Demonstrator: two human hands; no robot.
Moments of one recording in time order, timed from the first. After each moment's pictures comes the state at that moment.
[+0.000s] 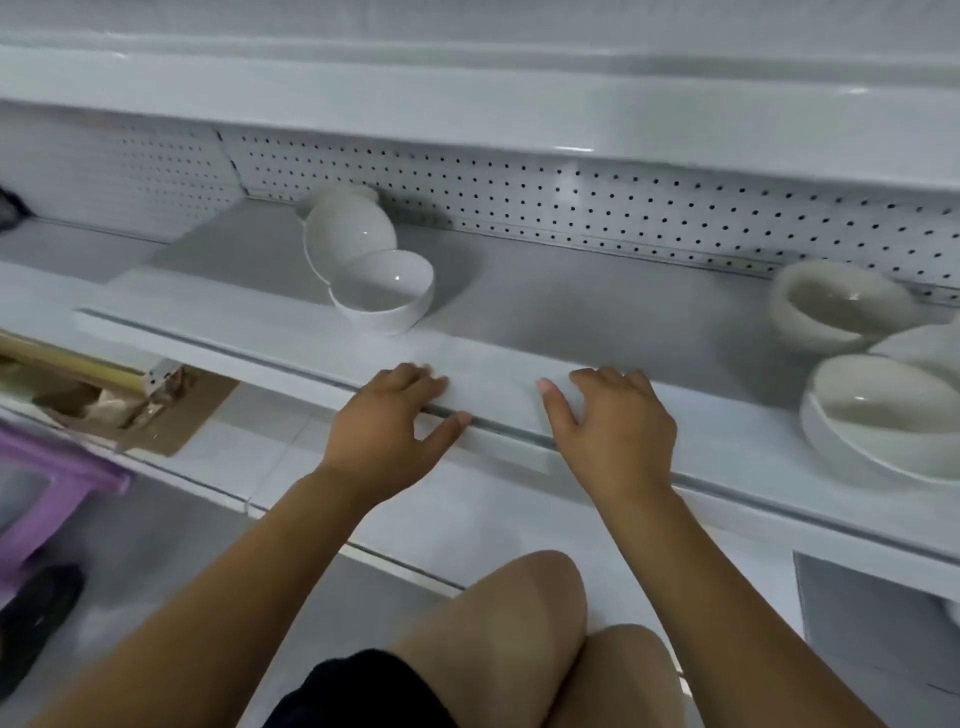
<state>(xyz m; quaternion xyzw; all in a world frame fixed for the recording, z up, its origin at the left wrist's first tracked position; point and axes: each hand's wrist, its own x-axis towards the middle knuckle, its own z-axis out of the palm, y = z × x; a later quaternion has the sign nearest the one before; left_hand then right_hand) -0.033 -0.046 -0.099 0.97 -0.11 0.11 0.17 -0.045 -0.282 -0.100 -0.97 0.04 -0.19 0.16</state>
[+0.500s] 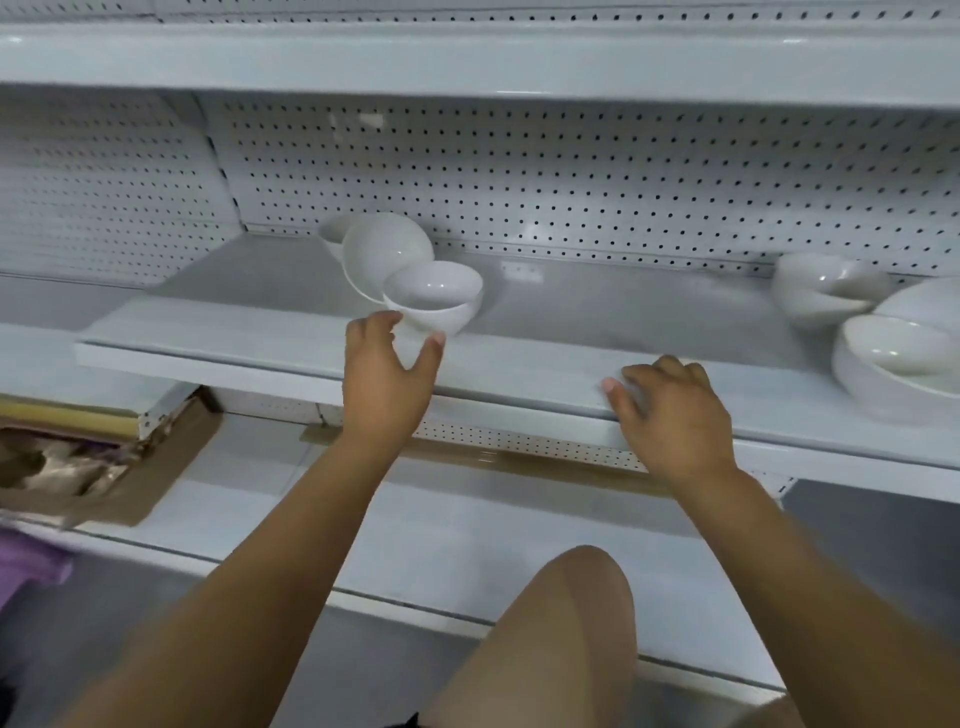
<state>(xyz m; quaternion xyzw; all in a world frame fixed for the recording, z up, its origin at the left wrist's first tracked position) 0.004 0.018 -0.093 0.86 -0.02 0.23 0.45 -0.065 -0.255 -0.110 -0.97 0.12 -0.15 0.13</state>
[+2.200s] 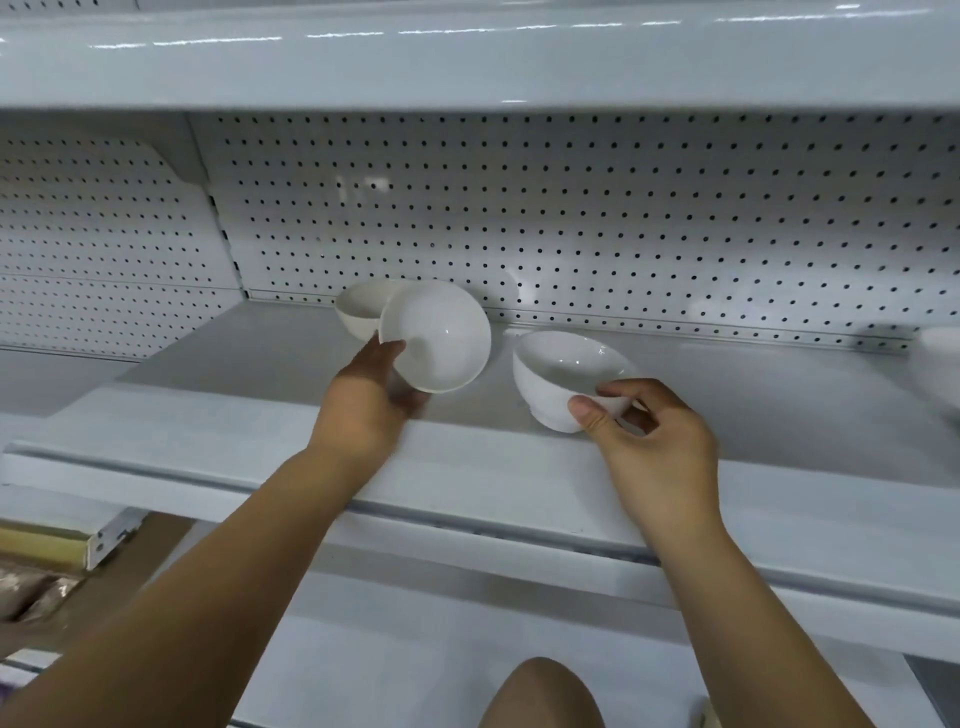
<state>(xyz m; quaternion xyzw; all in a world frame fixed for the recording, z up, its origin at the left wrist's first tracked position) 0.154 0.087 -0.095 0.89 -0.13 0.15 0.41 0.052 -0.157 -0.104 -0.74 0.11 -0.29 0.60</state>
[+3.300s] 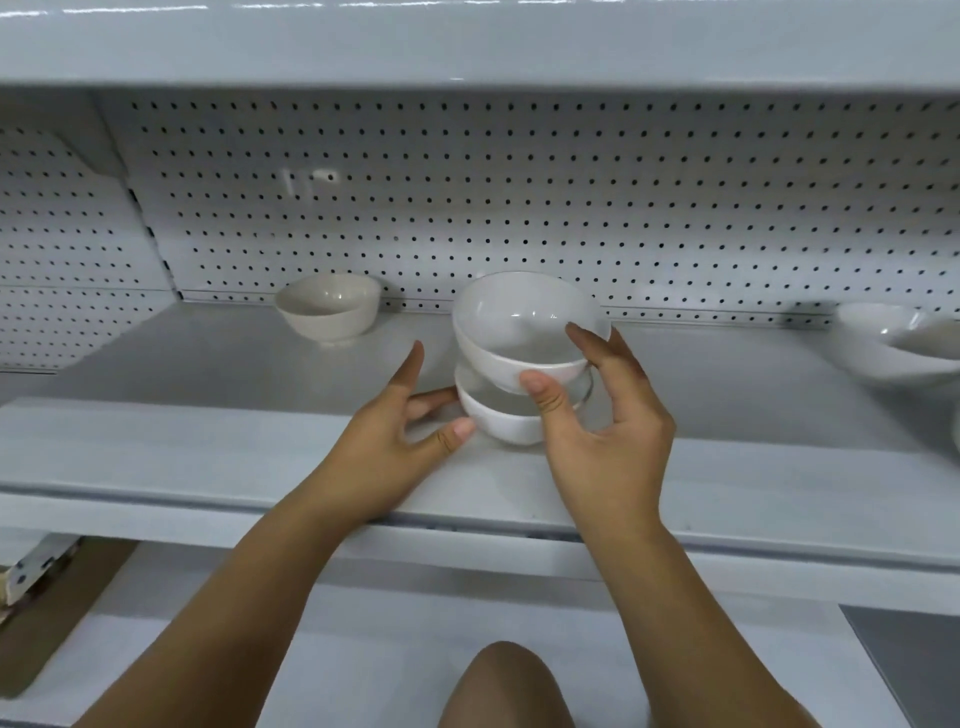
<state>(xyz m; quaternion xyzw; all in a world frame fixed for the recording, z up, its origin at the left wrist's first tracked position) 0.109 0.046 -0.104 0.84 -0.21 -0.03 0.50 0.039 -0.138 -0.098 -0.70 0.02 -0.46 0.55</state>
